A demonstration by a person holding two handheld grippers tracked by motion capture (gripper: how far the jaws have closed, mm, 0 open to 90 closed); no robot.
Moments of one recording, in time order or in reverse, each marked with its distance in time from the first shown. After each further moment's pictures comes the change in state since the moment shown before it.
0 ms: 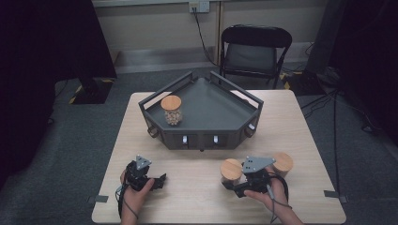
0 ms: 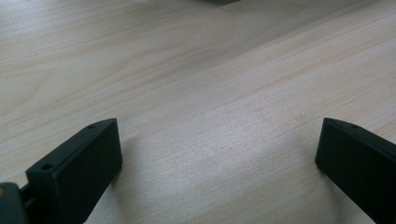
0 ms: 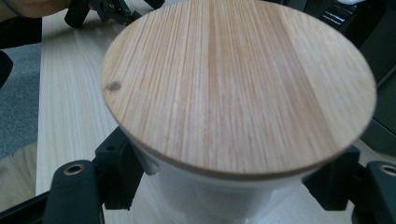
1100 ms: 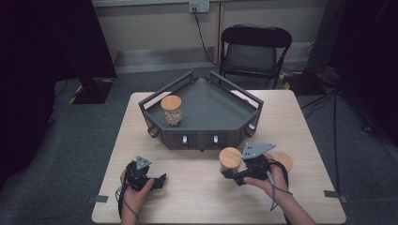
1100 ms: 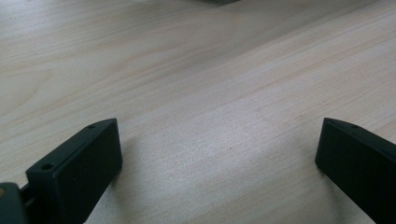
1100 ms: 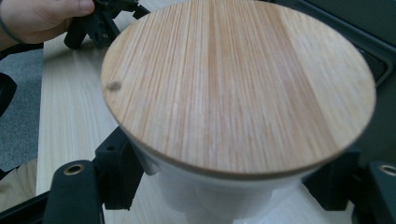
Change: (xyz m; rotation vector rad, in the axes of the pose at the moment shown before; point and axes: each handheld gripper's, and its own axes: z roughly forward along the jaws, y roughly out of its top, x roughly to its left) left arm 0.000 0.000 0.000 0.000 0.000 0.000; right arm -0.023 0.035 -0.006 0.010 0.017 0.003
